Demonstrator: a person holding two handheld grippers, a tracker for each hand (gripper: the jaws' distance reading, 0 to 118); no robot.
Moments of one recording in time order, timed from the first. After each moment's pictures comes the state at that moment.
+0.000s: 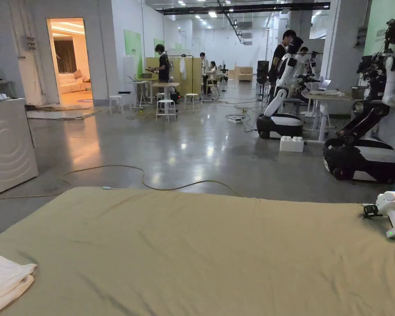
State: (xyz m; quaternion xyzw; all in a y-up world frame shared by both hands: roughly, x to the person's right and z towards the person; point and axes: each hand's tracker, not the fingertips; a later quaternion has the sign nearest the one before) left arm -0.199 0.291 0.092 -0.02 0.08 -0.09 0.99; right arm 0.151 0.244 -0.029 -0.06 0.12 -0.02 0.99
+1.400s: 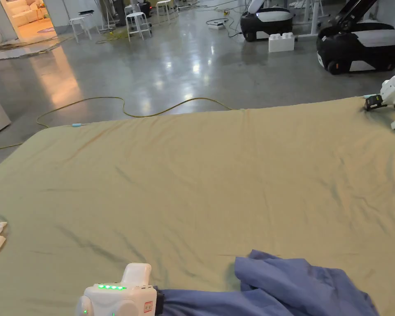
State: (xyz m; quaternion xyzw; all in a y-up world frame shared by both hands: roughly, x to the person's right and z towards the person) left arm -0.283 0.020 -0.308 -0.50 0.03 0.01 0.87; right arm 0.191 0.149 -0.103 -0.26 0.07 -0.07 0.96
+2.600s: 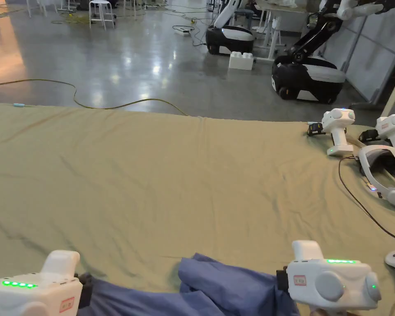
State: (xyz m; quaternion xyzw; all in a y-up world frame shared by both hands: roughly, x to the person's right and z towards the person) left arm -0.302 0.067 -0.275 -0.41 -0.01 0.03 0.91; right arm 0.146 0.057 -0.378 -0.45 0.11 0.01 0.89
